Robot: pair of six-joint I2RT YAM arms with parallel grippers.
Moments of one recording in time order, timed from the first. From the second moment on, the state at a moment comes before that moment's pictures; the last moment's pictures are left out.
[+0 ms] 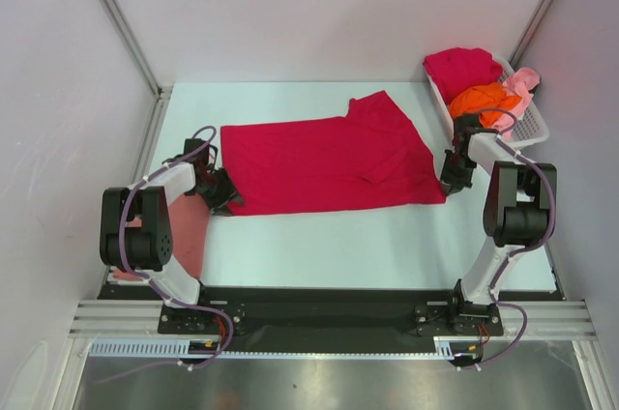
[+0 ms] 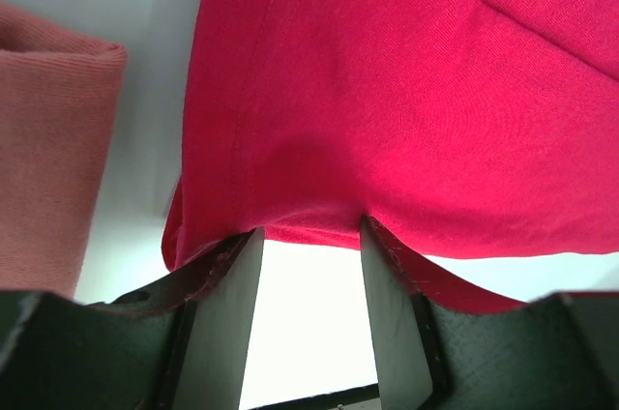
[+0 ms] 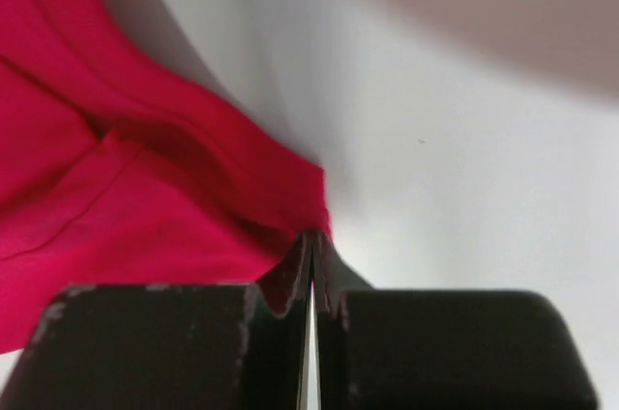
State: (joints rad) left arm 0.02 1.65 0.92 -0.56 0.24 -0.54; right arm -0.07 1.84 1.24 -0.75 0.03 0.25
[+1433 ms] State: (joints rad) left arm -0.10 1.44 0.93 -0.50 0.47 -0.49; right arm 0.04 2.03 1.42 -0.44 -0.38 0.70
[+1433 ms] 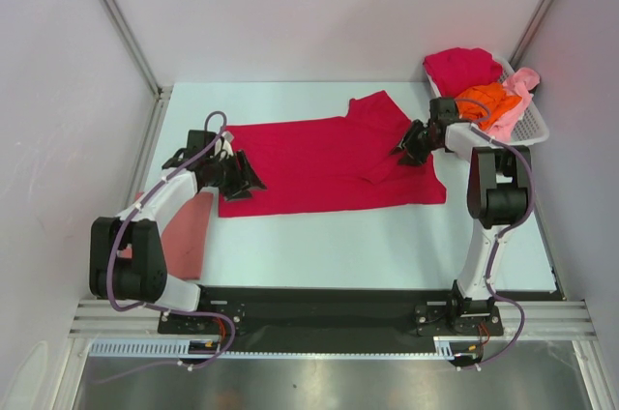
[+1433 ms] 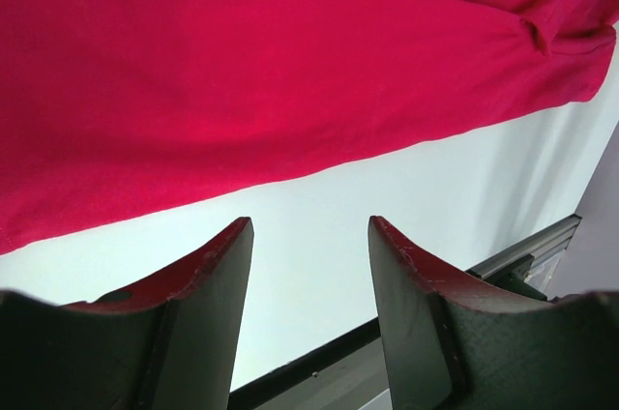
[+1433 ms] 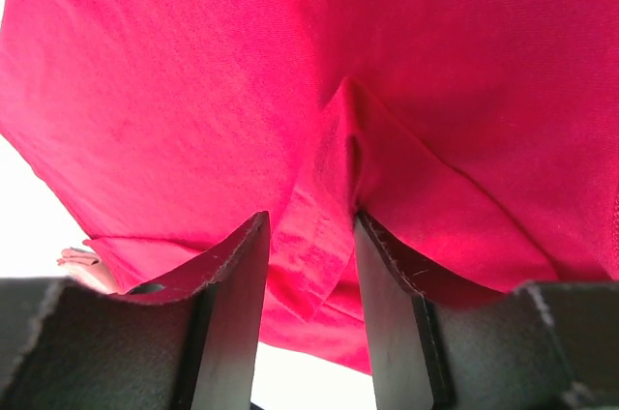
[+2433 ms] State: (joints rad) left arm -0.10 1.45 0.93 -0.50 0.48 -0.49; right arm 0.05 2.15 1.53 -0.37 -0.45 0.77
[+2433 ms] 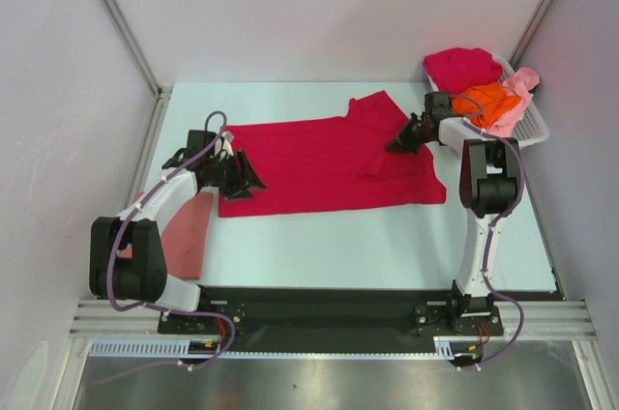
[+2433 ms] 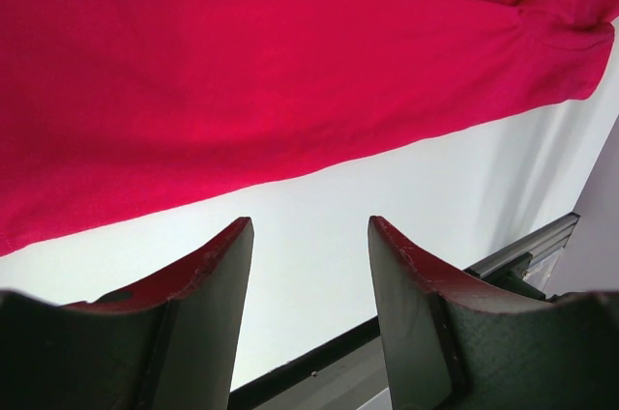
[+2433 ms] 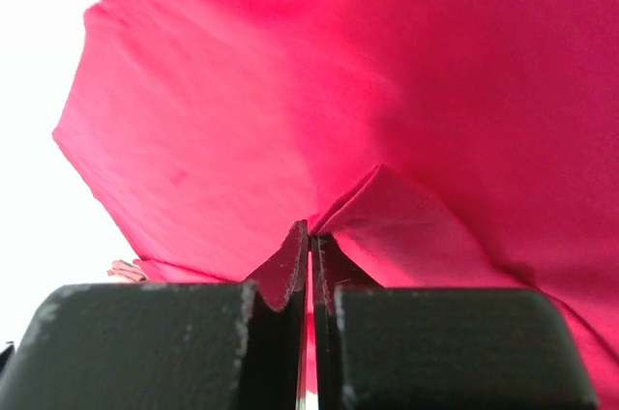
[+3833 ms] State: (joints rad) left arm -0.09 1.76 1.14 -0.59 0.23 -0.46; right arm -0.10 1.86 1.32 -0.65 -0.29 0.47
